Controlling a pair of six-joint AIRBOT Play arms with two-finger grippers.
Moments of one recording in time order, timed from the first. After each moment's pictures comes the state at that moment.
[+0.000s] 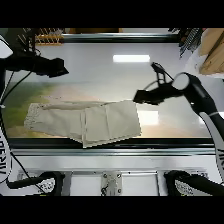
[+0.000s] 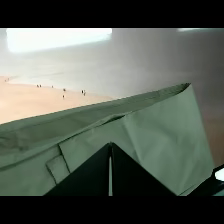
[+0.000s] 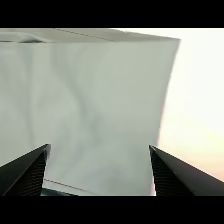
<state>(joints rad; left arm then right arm) 0.00 -1.41 1.67 1.06 -1.36 -1.43 0.15 -1.29 1.18 -1.09 1.14 1.56</state>
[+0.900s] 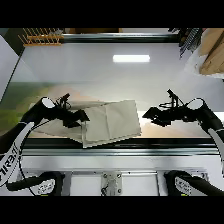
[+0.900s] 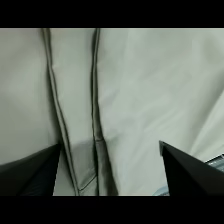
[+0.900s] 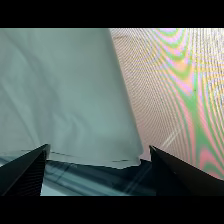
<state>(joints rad) -0.07 -1.40 0.85 0.94 -1.06 -1.49 -0.09 -1.22 0.79 -0.81 1.12 1.39</state>
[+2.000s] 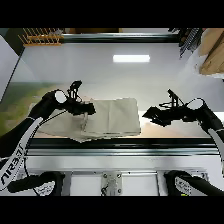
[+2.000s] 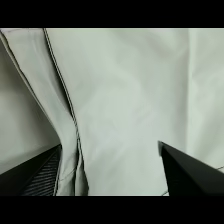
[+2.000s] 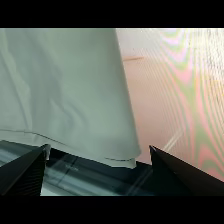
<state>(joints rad) -0.23 -1.40 1.03 1.14 -0.95 -1.48 -0.09 -1.22 0.79 -0.80 1.10 1.38</state>
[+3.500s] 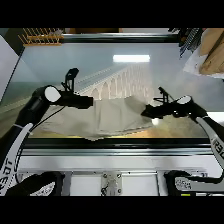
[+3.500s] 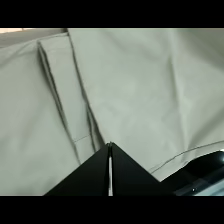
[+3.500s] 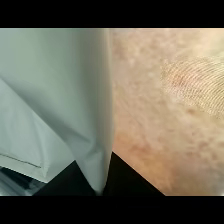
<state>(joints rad) -0.31 -1.27 1.08 1.11 -0.94 -1.51 -0.11 -1.45 0.92 -0.74 1.06 1.13</state>
